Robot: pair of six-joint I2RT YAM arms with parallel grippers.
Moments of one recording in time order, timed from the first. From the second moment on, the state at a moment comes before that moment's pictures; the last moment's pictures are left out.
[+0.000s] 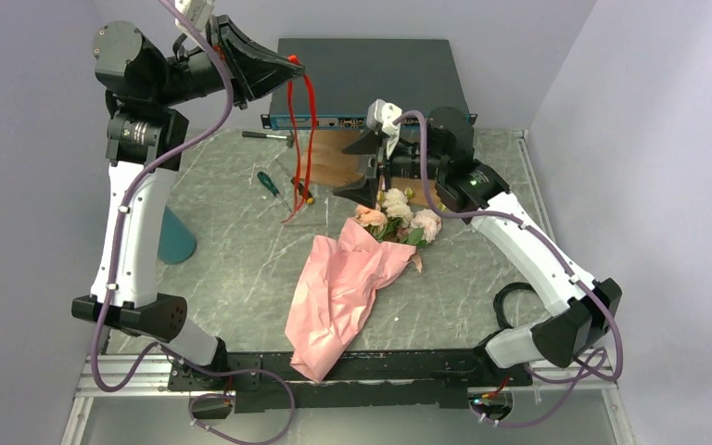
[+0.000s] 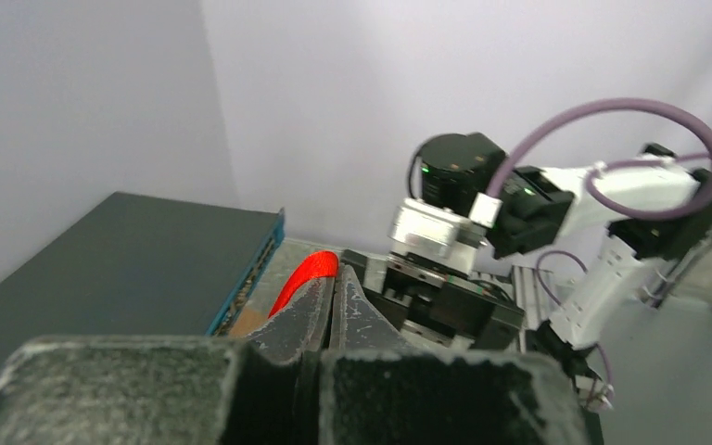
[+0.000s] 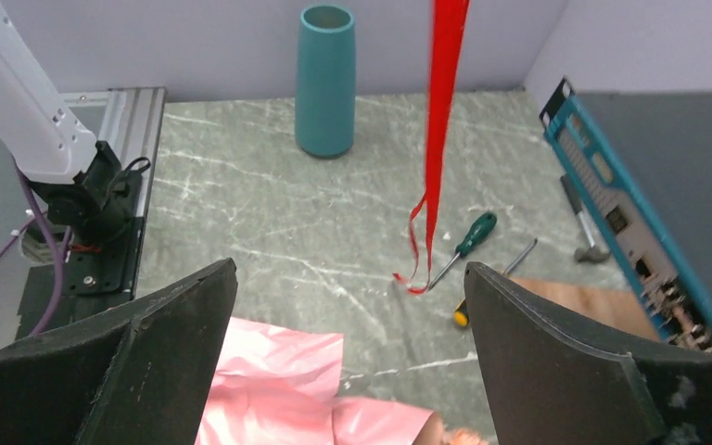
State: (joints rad) left arm -0.20 1.53 2.12 -0.15 1.05 -0.39; right arm 0.58 1.39 1.45 -0.19 -0.82 -0.19
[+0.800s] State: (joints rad) left arm -0.27 1.58 2.13 0.00 1.09 -0.47; right arm 0.70 1.46 1.41 -0.10 -1.01 -0.04
